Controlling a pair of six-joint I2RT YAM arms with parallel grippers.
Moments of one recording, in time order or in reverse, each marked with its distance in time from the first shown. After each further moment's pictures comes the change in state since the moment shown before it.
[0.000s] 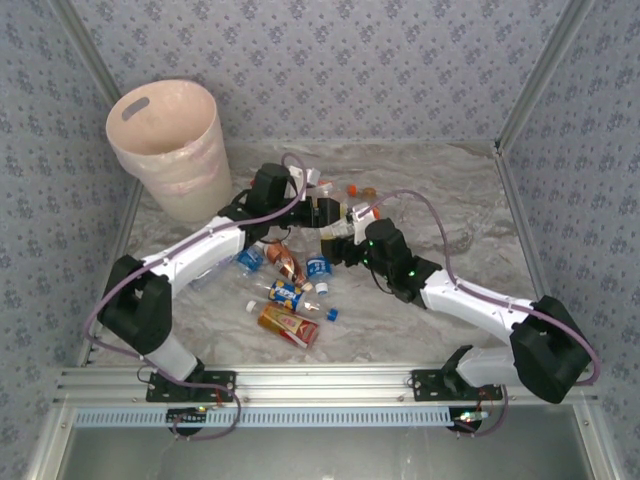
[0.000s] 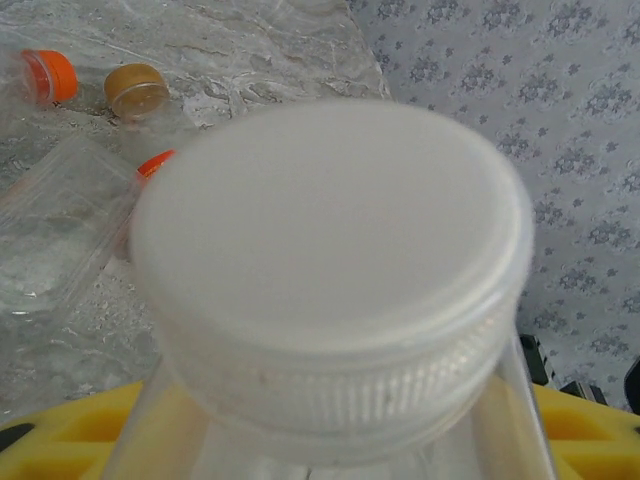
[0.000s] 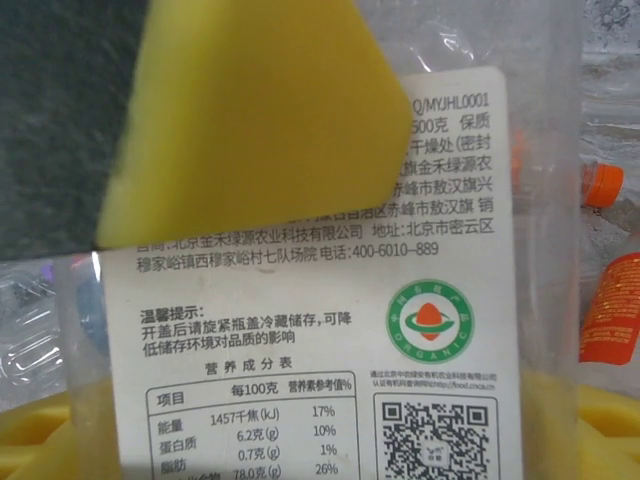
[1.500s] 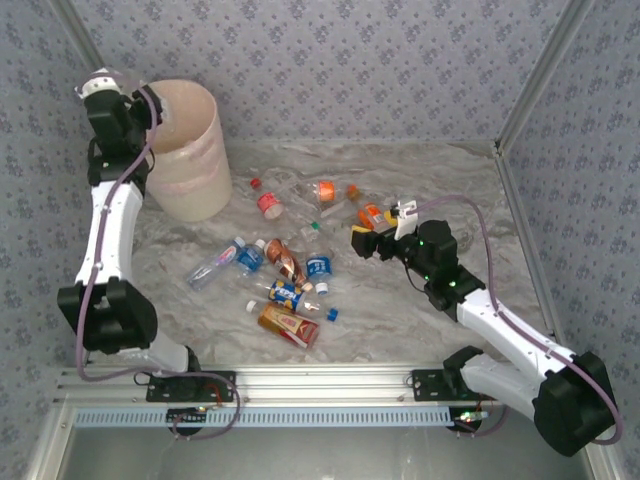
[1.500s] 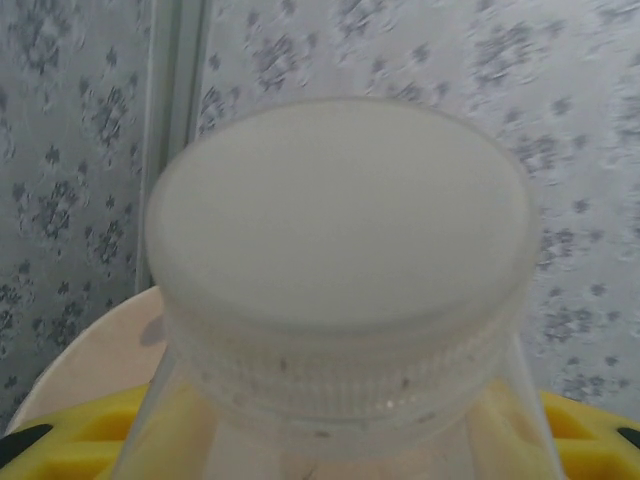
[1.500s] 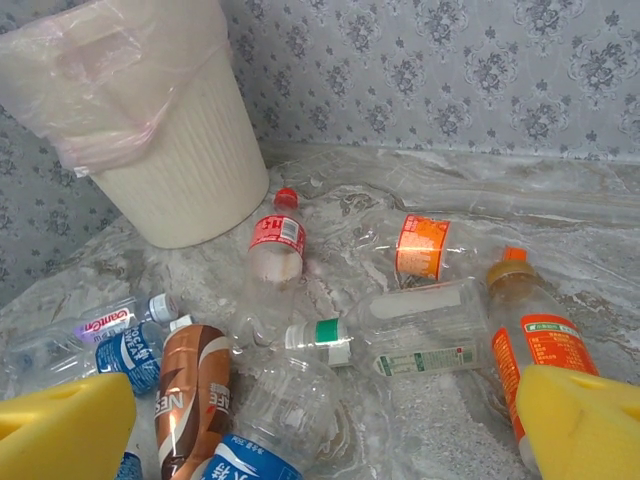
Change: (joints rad) left arm 0.738 -0.053 0.392 -0.027 -0.597 0.183; right arm -0.229 -0.289 -0.133 0.037 -0.197 -0.050
